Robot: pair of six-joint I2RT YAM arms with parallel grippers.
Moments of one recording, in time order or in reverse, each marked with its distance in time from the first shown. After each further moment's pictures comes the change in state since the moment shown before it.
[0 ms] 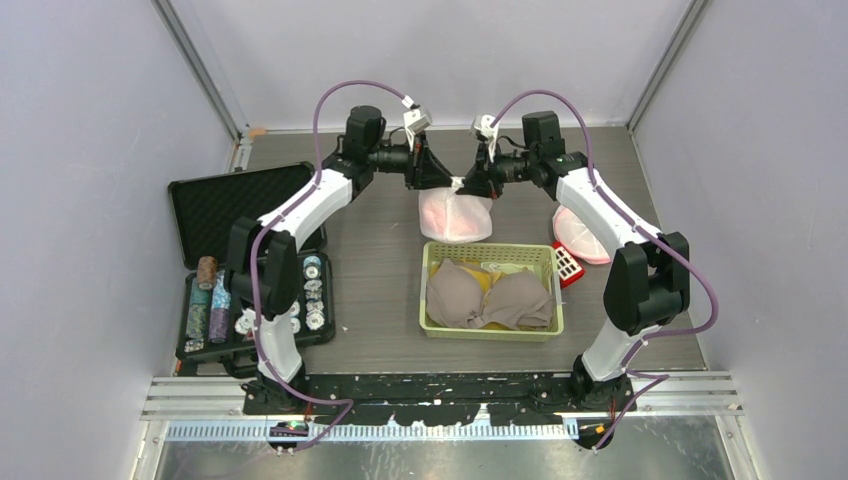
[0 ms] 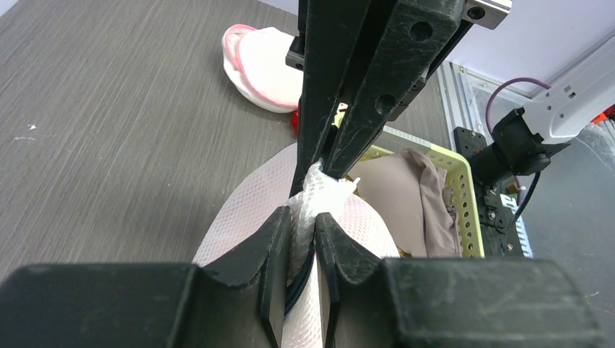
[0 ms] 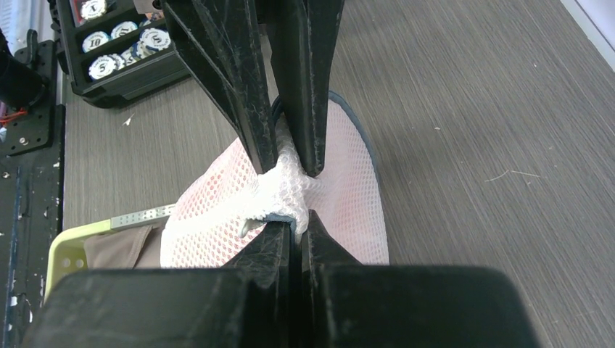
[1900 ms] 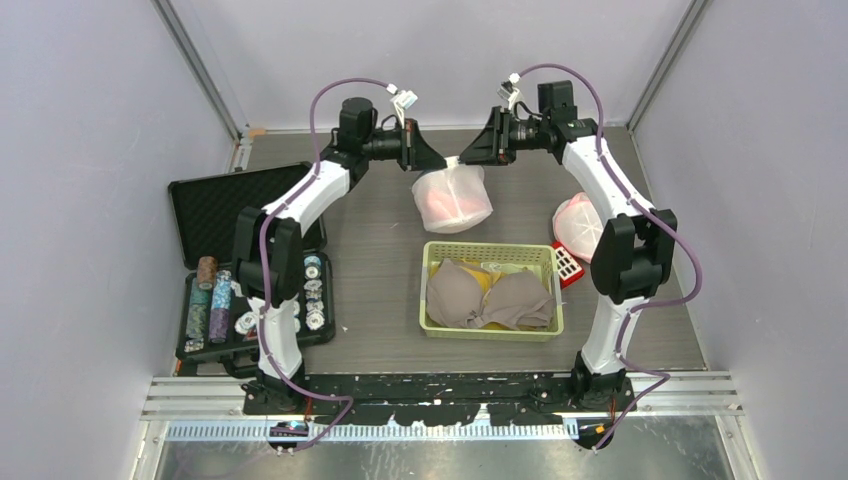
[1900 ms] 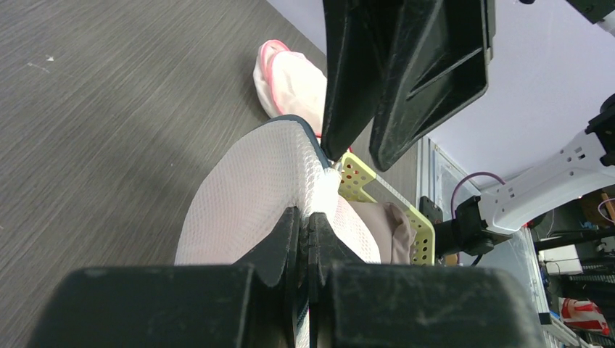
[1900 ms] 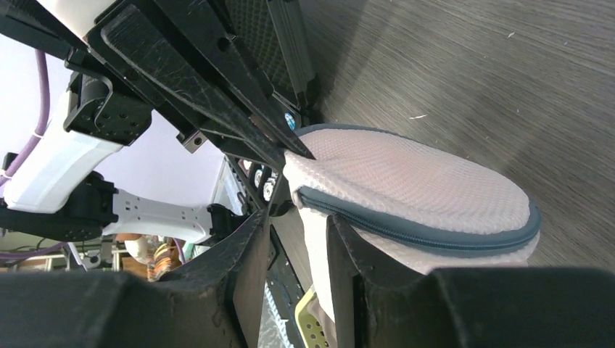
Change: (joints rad) left arm 0.076 0.104 0.087 0.078 -0.079 -0.390; right arm -0.117 0.211 0.348 -0.165 -0.038 0.871
